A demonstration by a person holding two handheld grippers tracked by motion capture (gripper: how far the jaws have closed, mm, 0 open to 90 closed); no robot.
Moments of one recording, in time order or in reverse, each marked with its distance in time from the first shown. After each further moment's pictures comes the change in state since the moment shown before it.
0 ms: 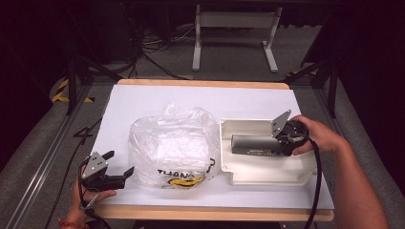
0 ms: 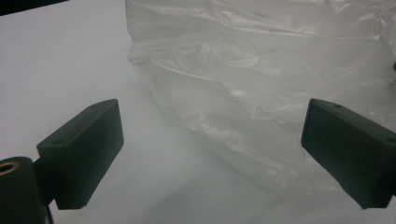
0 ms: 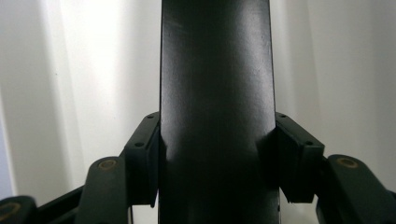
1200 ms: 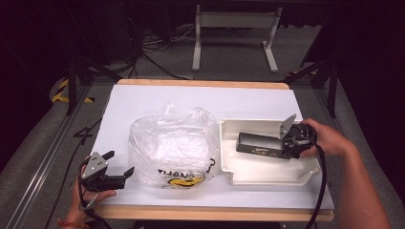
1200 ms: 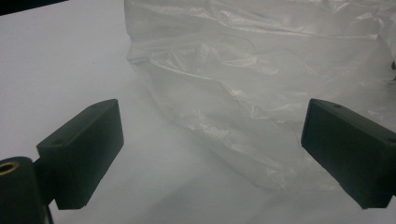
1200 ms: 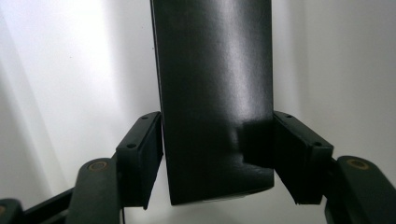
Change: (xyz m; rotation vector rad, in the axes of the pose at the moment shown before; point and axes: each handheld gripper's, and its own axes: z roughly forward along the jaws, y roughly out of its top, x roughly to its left) left arm 0.000 0.000 -0.001 -0.006 -0.004 0.000; right arm -0.001 -0.033 0.007 0.109 -0.072 0.083
